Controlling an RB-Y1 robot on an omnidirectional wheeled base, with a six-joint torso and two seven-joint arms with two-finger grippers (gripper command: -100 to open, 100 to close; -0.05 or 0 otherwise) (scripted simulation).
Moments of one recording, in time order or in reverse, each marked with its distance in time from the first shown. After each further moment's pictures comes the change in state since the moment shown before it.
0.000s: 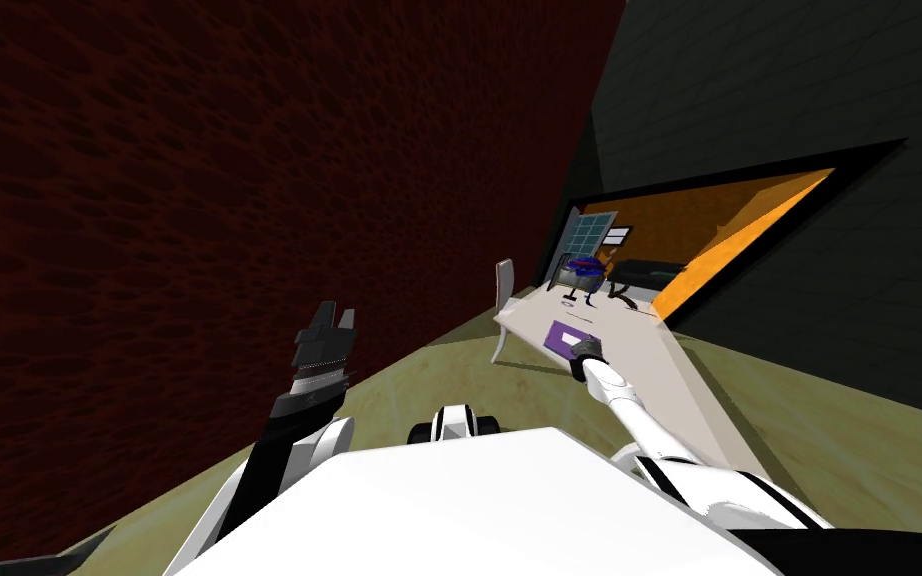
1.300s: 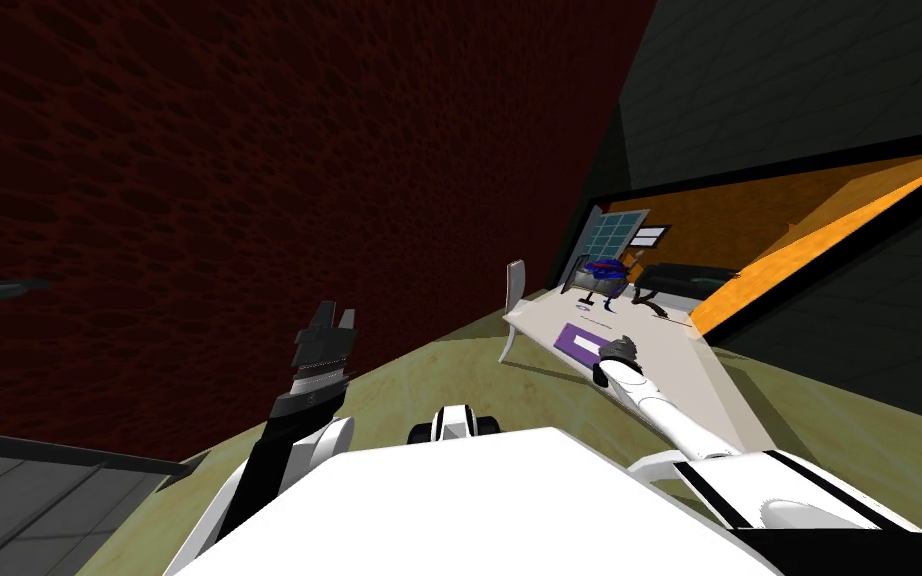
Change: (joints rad) left arm 0.000 0.000 0.000 0.000 0.000 0.000 0.000; right arm -0.001 -0.213 0.226 0.136 -0.019 0.211 -0.243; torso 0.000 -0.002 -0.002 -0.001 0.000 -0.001
